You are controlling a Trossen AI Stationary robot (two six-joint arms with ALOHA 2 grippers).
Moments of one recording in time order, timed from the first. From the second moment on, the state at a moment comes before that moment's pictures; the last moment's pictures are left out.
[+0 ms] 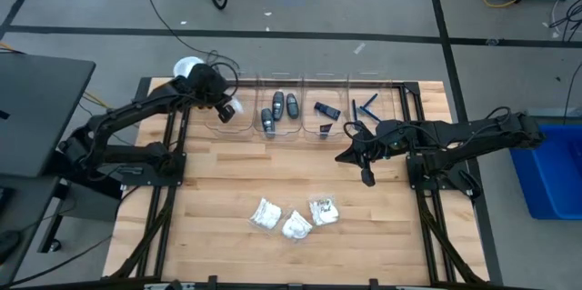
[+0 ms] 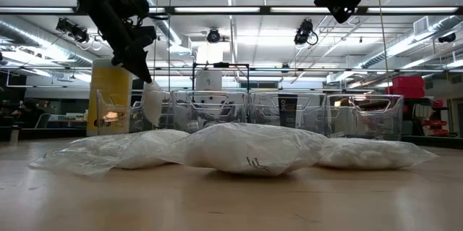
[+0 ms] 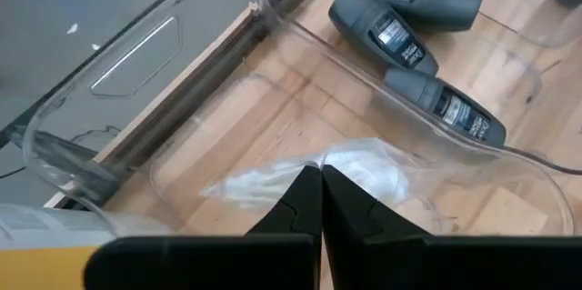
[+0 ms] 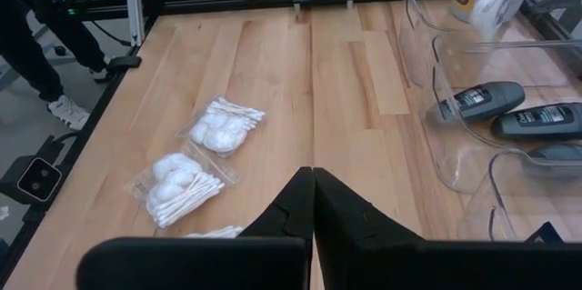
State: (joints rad) left arm 0.78 1.12 0.77 -0.47 0.00 0.11; right arm 0.08 1.00 0.79 -0.31 -0.03 0.09
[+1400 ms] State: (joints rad) left arm 0.73 0.90 0.83 -0.27 0.44 -0.13; right arm 0.08 1.00 0.79 -0.31 -0.04 0.12
